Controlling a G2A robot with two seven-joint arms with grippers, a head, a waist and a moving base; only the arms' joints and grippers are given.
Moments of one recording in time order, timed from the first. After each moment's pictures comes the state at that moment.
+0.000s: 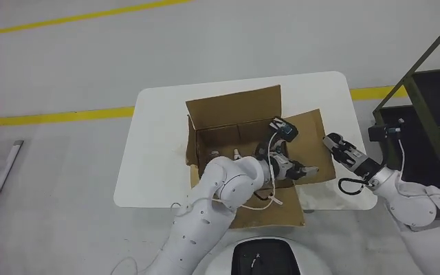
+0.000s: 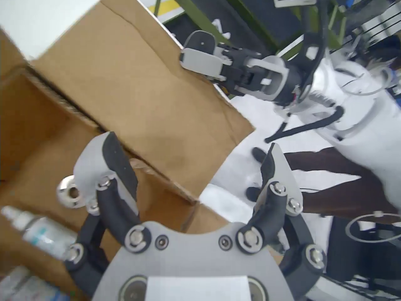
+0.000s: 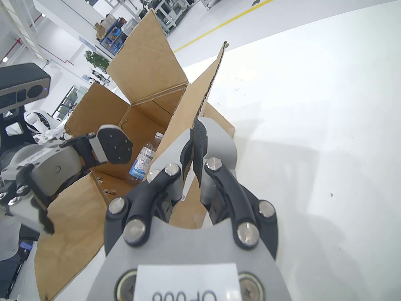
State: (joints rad) left arm 0.82 -1.51 -0.90 -1.65 0.97 -0.16 -0.98; right arm -1.40 -1.06 1.56 -1.66 -0.37 -0.43 0.35
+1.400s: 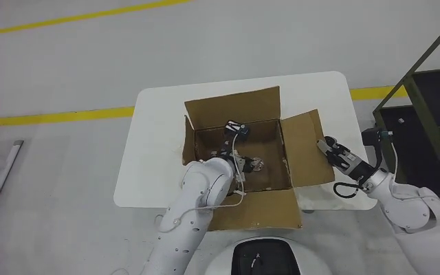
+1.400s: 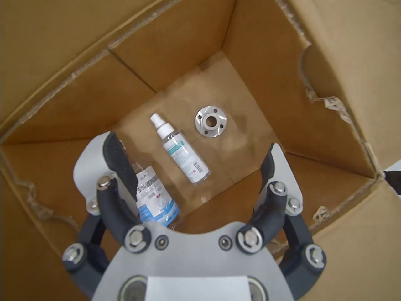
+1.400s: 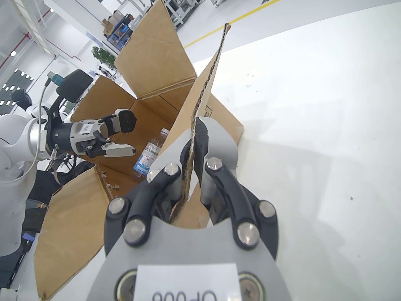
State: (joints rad) left arm 0.92 -1.46 -1.04 -1.70 1.31 0.00 -1.17; right arm -1.40 -1.07 1.53 -1.65 -0.39 -0.46 0.33
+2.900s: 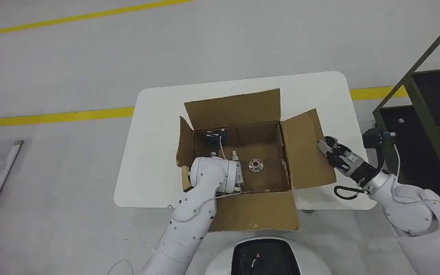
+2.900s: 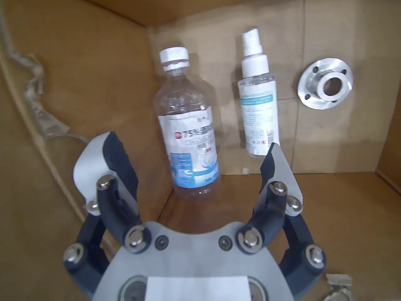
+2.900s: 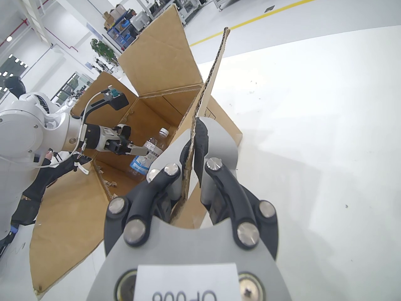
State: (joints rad) left arm 0.84 -1.51 -1.01 -1.52 1.60 0.32 -1.50; right arm -1.44 -1.07 1.56 -1.71 -0.45 -0.48 0.30
